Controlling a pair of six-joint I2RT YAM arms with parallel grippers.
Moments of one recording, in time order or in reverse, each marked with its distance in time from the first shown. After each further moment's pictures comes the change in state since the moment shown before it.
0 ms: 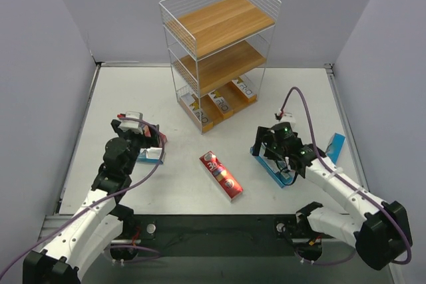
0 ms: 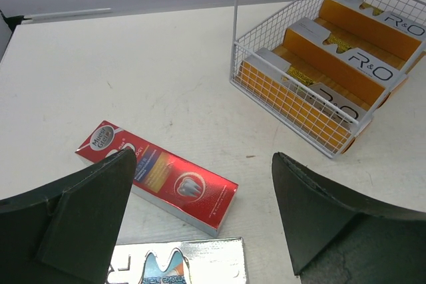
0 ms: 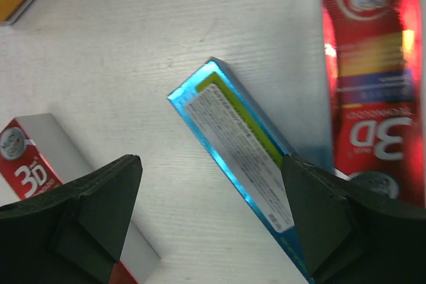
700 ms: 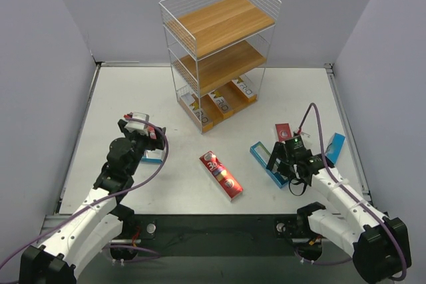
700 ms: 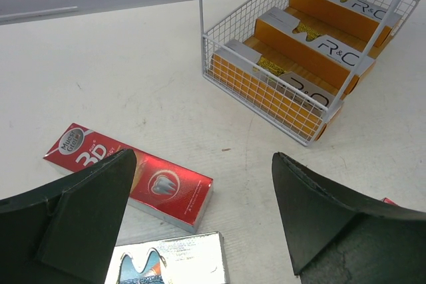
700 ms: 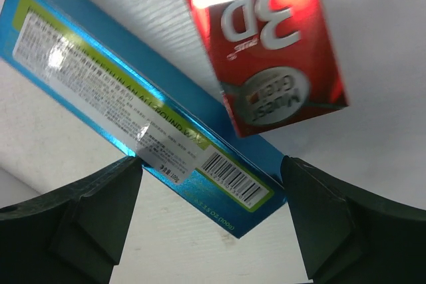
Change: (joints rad) left arm -0.066 0.020 0.000 0.000 0.023 -0.006; right arm -0.152 -0.141 -0.146 -0.246 0.024 0.135
